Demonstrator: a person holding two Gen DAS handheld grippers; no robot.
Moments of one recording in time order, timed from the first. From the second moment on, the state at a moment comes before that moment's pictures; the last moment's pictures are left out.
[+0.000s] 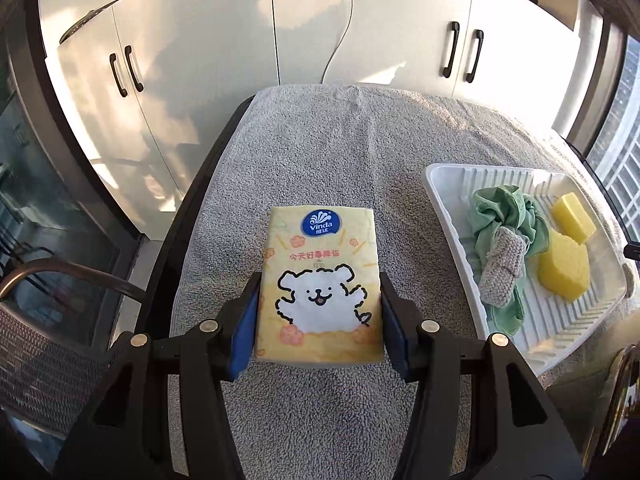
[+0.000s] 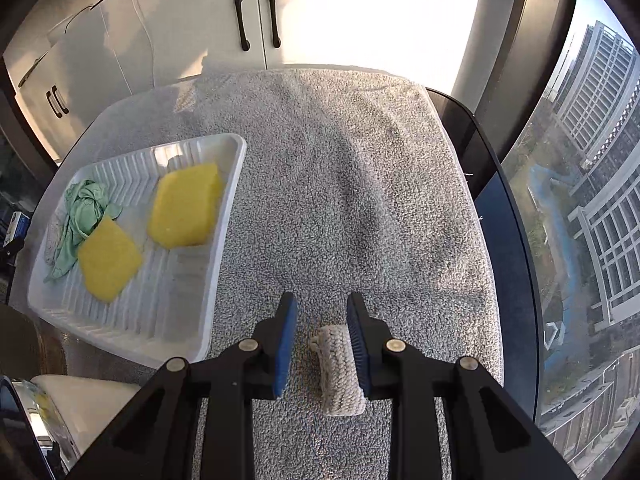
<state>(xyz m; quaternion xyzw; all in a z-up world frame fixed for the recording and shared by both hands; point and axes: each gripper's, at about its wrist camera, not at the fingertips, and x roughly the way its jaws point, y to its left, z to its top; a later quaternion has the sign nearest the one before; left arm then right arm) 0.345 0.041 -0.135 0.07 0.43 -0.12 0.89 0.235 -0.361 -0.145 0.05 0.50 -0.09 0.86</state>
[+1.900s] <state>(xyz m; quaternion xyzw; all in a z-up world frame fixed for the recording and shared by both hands) 0.339 -0.021 -0.095 0.12 0.39 -0.20 0.89 0.256 -0.334 -0.104 0.00 0.48 -0.03 0.88</state>
